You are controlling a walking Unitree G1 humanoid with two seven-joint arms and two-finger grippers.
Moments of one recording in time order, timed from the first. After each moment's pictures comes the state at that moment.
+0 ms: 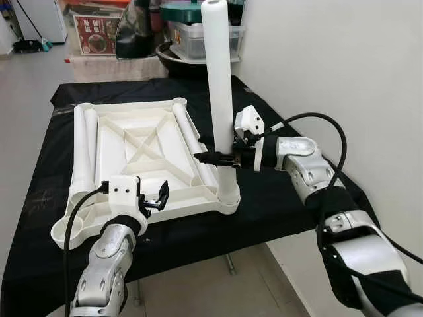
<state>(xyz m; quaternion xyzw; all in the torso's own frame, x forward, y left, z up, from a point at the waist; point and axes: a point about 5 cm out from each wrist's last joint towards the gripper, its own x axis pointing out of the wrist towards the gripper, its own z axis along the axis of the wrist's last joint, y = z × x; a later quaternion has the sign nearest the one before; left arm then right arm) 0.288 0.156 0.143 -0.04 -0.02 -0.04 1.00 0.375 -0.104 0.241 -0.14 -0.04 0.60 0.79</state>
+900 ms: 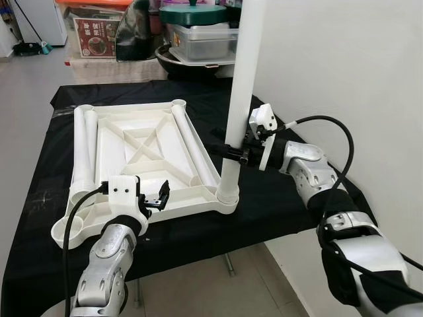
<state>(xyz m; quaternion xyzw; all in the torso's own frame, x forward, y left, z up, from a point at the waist) 0.288 0.156 0.143 -0.06 -0.03 -0.05 1.00 0.382 -0.118 0.231 -0.07 -0.05 0.55 0.83</state>
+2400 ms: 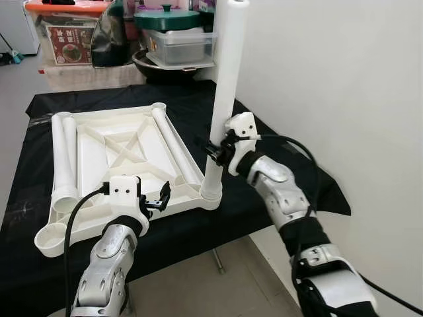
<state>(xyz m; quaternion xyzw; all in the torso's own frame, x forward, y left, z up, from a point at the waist) 0.289 0.157 0.142 -0.06 -0.02 -0.05 1.00 0.368 -0.075 0.217 -0.05 -0.08 0.43 0.90</state>
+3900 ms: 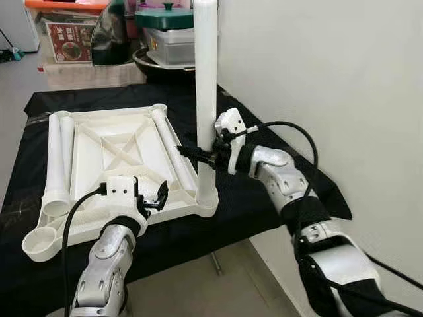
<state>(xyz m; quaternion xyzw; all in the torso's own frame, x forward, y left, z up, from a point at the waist) 0.288 0.158 0.141 -0.06 -0.02 -0.04 1.00 0.387 -0.071 0.215 -0.01 -0.02 0.44 0.90</state>
